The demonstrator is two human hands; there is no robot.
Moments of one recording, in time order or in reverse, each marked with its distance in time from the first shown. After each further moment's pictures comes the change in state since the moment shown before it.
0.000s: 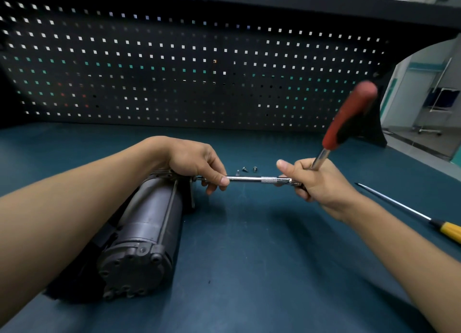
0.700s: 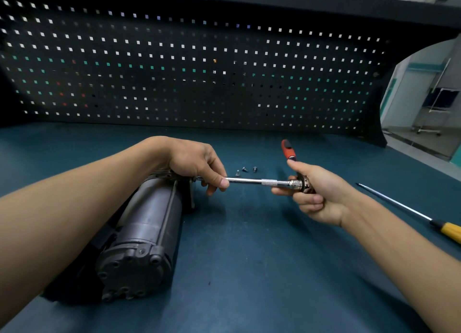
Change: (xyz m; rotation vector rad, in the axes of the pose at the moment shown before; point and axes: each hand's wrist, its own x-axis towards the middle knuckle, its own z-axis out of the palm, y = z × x) left_hand 0.001 0.003 0.000 0.006 0.016 -0.026; right_hand 0.011 0.011 -0.006 0.472 -0.114 0.541
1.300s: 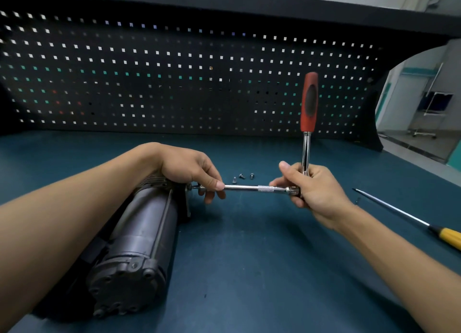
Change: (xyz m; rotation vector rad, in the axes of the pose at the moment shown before) left_hand -0.001 0.000 -0.004 -0.027 -0.052 0.018; right_hand -0.004 0.006 0.010 -0.221 0.080 -0.549
